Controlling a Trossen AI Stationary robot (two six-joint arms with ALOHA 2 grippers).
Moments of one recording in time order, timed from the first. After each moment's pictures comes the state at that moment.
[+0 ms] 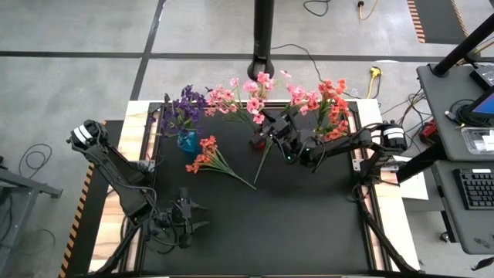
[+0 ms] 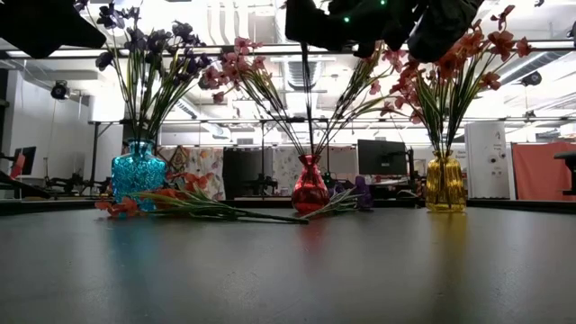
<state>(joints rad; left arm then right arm) -0.91 1.32 0.75 -0.24 -0.88 -0.76 -0.05 1.72 0.94 1.23 0.76 -0.44</state>
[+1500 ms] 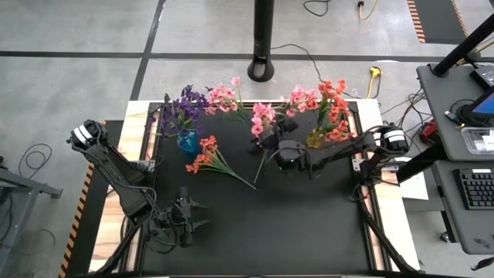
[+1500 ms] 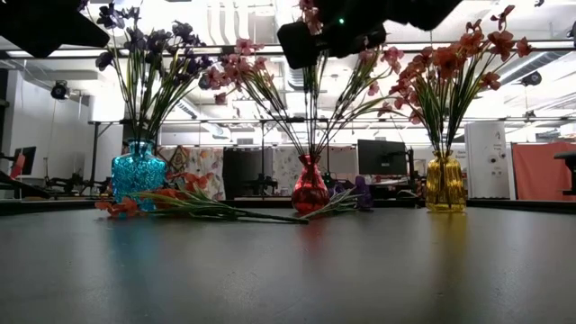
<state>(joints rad) -0.91 1.32 0.75 -0.24 -0.91 -0.77 0.06 1.71 1.06 0.70 1.16 -0.44</state>
